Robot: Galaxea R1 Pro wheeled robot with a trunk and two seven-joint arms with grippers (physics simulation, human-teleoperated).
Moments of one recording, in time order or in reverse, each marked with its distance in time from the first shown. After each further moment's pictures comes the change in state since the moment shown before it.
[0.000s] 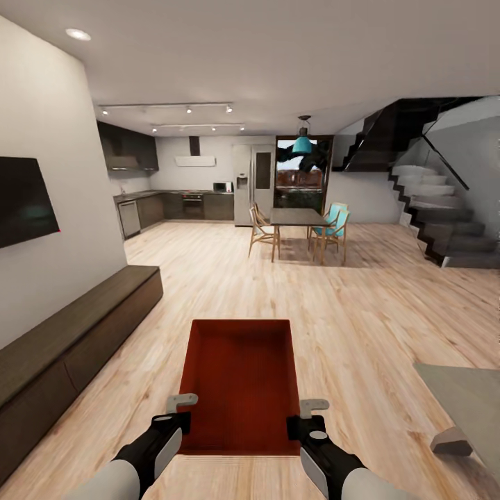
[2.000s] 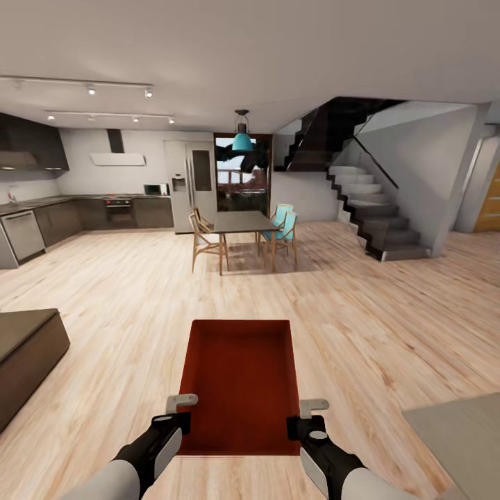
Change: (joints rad) left arm 0.000 0.000 0.001 0.001 0.000 0.001 0.000; right arm 0.000 0.000 -0.001 0.000 0.002 0.002 0.001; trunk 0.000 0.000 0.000
